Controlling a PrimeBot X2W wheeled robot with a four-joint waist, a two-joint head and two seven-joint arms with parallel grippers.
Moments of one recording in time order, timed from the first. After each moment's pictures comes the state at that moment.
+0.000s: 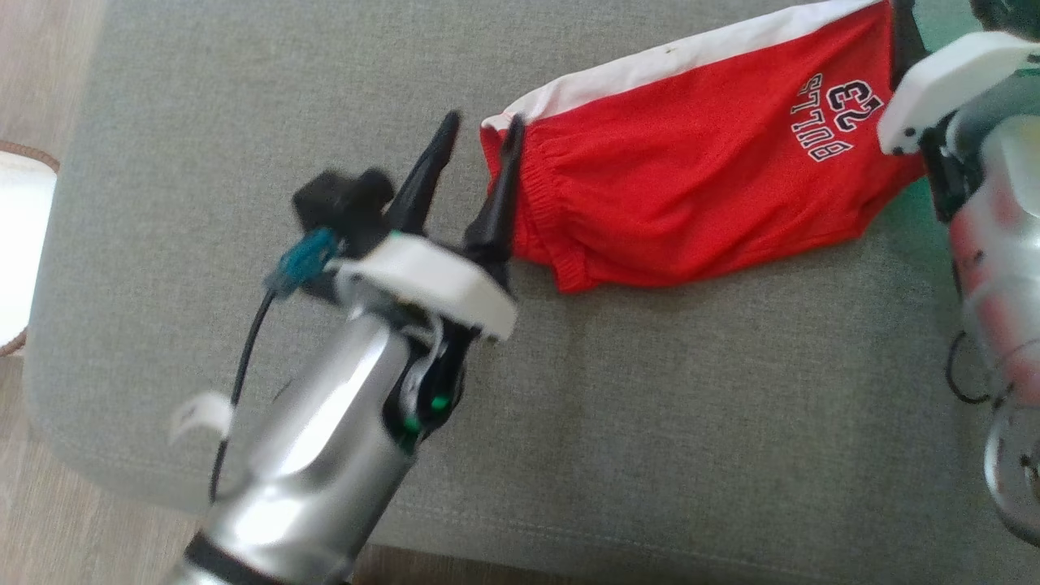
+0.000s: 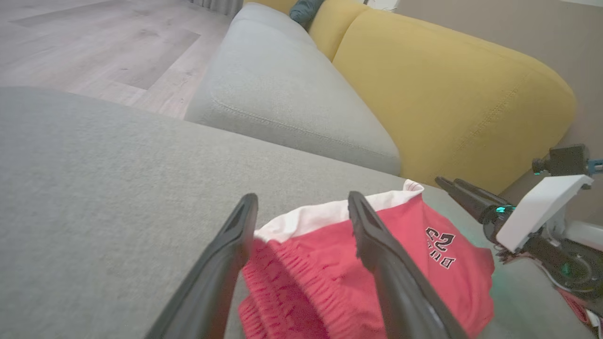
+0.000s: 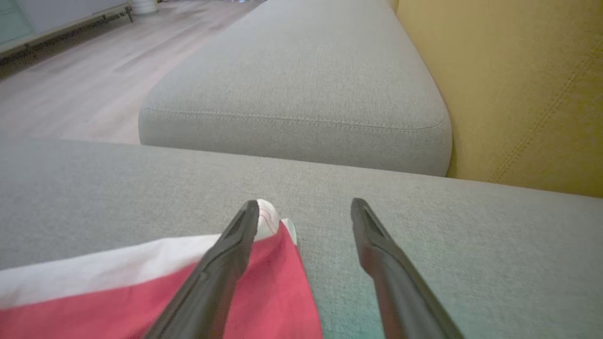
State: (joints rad) left arm -0.62 0.07 -0.69 0.32 -0.72 0.17 -0.25; right arm -1.12 -0.17 -0.18 1.25 -0.17 0.12 -0.18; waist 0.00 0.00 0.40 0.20
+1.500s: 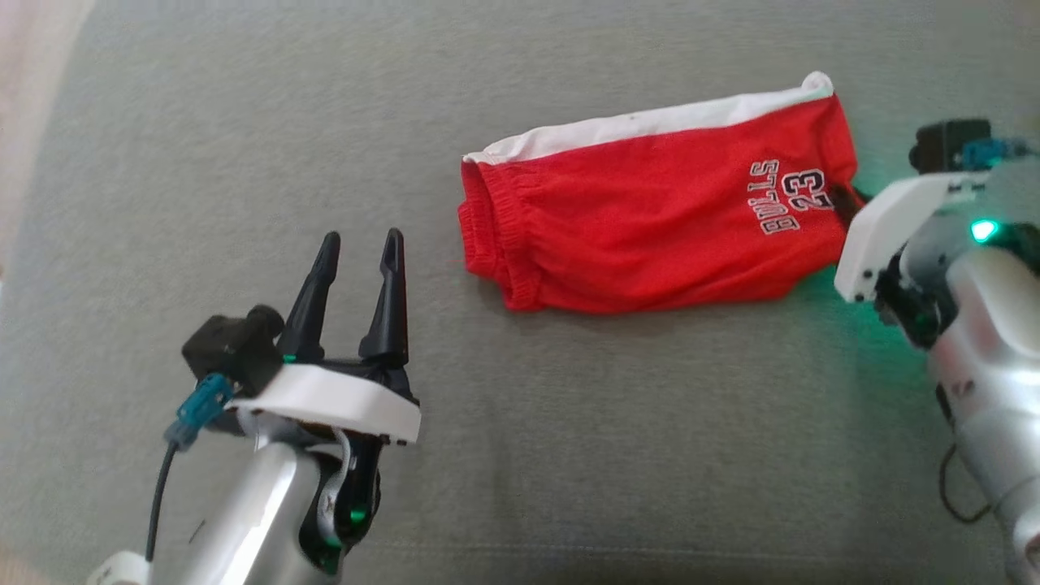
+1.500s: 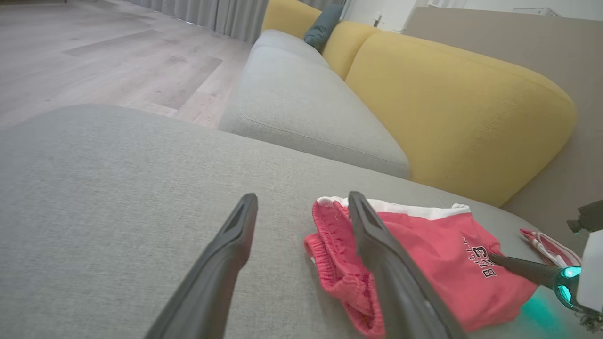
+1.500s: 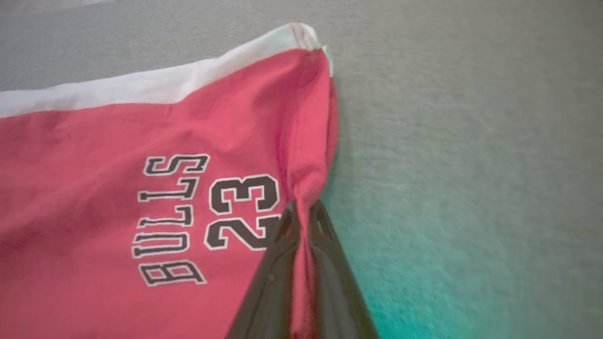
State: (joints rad) left arm -0.23 0.18 -0.48 0.06 -0.57 0.20 -0.25; right arm -0.79 -0.30 0.38 0.97 0.50 0.12 0.26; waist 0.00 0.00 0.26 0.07
